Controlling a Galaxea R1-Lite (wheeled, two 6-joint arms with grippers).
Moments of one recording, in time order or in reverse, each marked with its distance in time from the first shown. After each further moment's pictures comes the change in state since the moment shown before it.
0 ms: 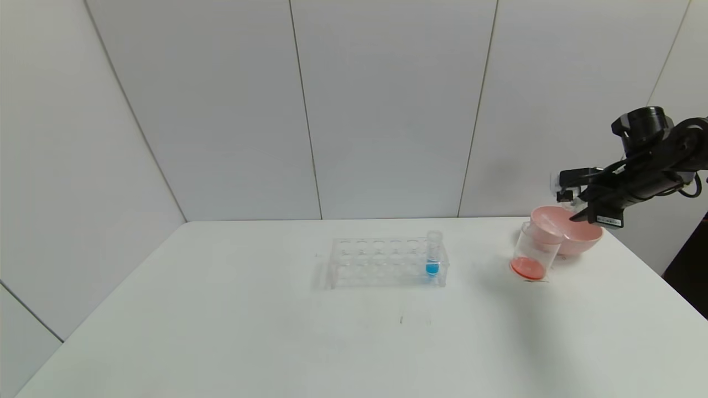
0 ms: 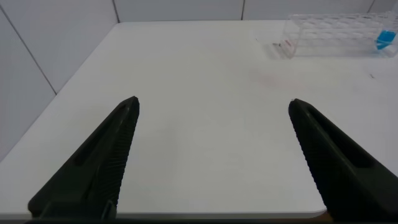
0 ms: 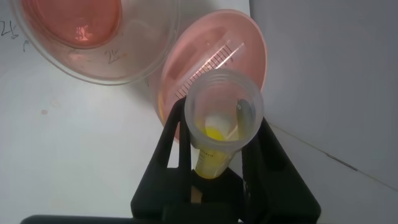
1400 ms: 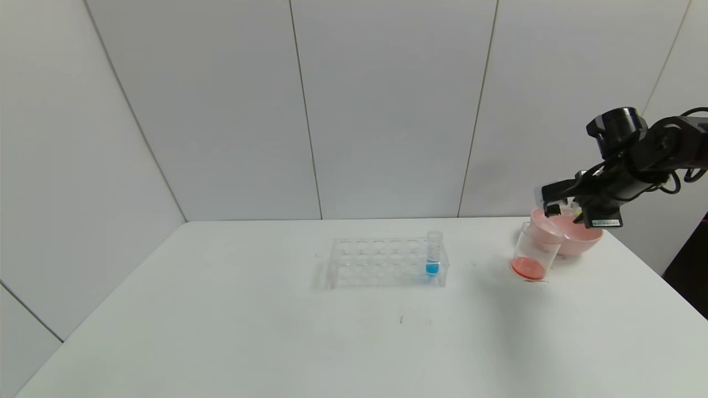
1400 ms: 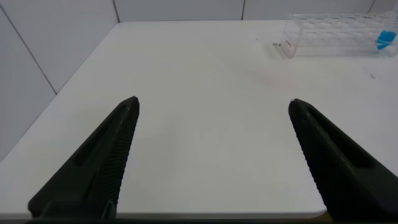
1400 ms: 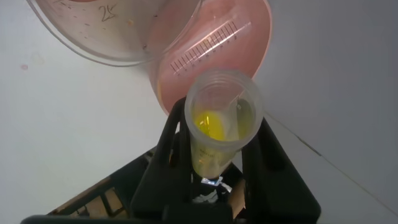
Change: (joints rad) left arm 0.000 0.000 0.000 0.000 0.000 0.000; right arm 0.083 0.000 -0.004 0.030 -0.261 -0.130
